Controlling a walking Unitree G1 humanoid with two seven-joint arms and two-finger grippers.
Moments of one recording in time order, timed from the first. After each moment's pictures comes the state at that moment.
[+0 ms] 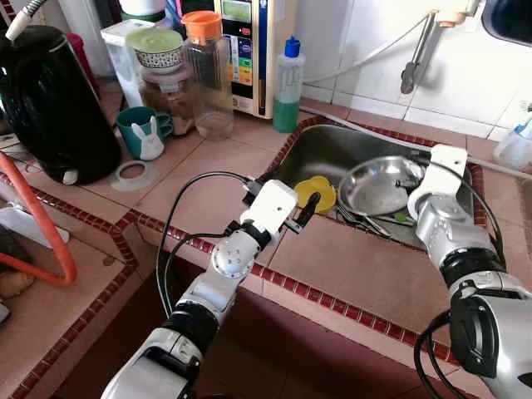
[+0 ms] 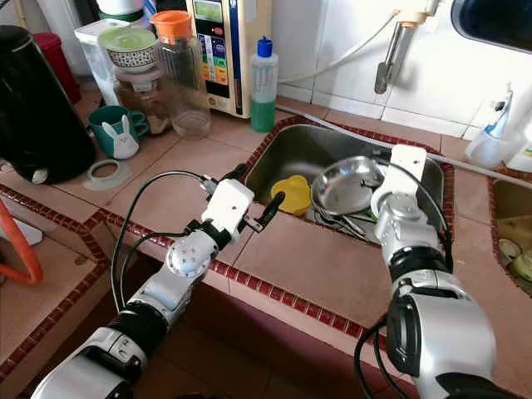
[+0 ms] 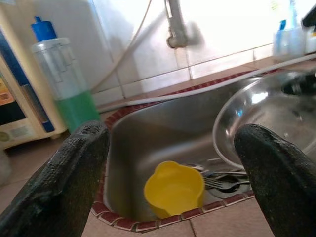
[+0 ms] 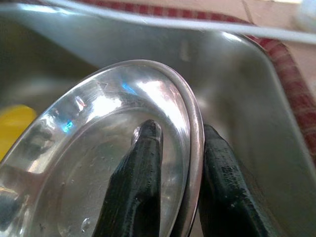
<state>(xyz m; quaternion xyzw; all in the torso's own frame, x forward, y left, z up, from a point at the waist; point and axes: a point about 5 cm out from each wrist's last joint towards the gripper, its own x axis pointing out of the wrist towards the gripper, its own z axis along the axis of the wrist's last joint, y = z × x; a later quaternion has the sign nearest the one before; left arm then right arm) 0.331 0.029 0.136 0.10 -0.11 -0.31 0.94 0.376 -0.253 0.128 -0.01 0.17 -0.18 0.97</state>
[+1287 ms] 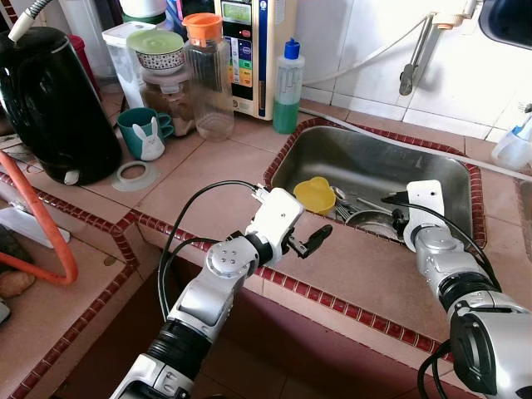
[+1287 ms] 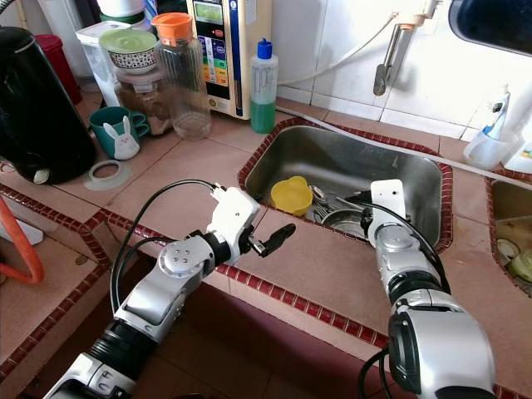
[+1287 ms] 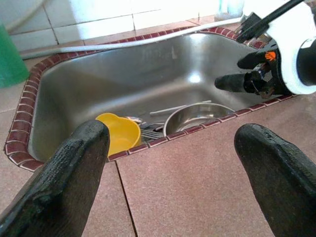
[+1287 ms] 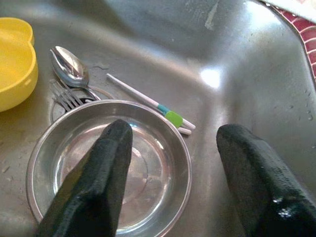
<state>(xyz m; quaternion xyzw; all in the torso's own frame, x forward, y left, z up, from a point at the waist) 0.309 0.026 0.130 0.08 0.02 -0.40 0.91 0.363 -0.247 0.097 -0.11 0.21 -0.11 0.96</state>
